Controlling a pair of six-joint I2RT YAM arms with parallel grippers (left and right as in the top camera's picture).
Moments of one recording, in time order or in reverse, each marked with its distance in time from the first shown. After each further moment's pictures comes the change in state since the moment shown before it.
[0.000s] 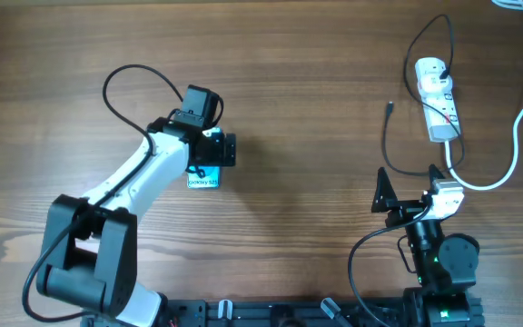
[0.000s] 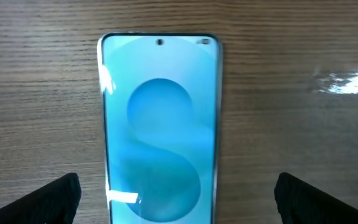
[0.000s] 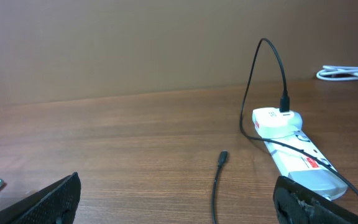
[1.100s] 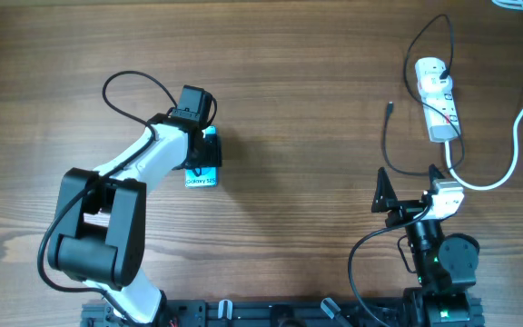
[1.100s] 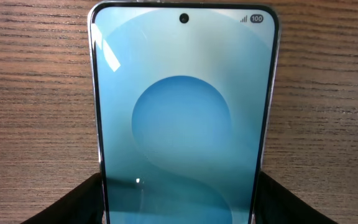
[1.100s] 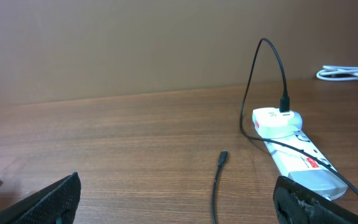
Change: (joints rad) left arm 0.047 0.126 0.016 0.016 0.009 -0.011; right arm 0.000 0.000 0.000 0.000 0.000 0.000
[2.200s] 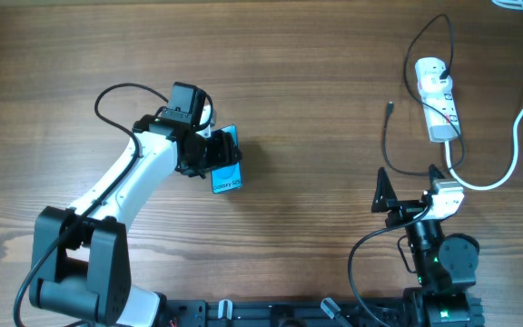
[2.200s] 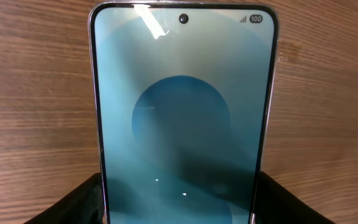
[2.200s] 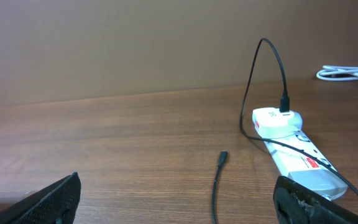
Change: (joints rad) left arm 0.000 -0.174 0.000 -0.113 0.371 -0.177; right arm 0.000 0.000 0.000 0.000 0.000 0.000
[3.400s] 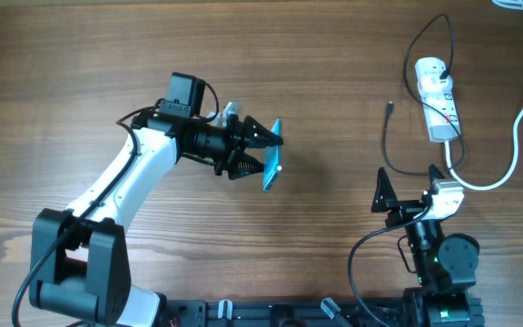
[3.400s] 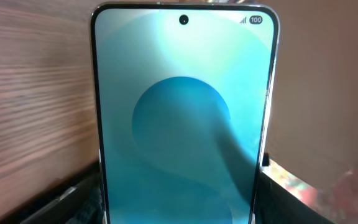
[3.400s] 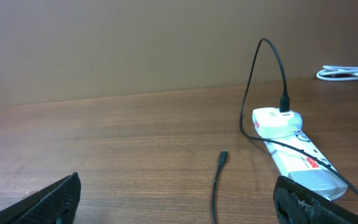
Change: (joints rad) left arm 0.000 -0.002 0.043 0.068 0.779 -0.386; right arm 0.000 0.000 0.000 0.000 0.000 0.000
